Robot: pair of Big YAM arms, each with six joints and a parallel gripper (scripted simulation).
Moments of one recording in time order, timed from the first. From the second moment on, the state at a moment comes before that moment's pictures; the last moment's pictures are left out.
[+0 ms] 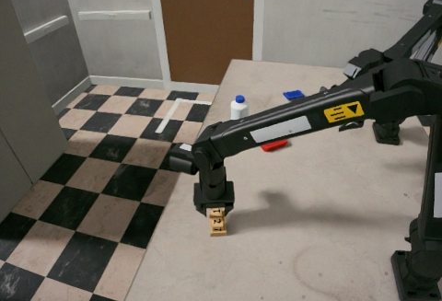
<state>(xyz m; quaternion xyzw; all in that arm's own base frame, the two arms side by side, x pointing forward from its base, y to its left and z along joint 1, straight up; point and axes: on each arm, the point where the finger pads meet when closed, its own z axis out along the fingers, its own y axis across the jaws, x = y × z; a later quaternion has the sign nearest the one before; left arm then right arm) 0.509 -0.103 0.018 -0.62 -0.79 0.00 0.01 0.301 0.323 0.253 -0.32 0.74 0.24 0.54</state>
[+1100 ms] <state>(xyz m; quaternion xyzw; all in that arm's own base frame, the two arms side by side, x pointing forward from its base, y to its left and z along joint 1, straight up) 0.508 -0.102 0.017 -0.62 -0.79 0.00 0.01 0.301 0.323 0.253 -0.32 0.74 0.24 0.54</state>
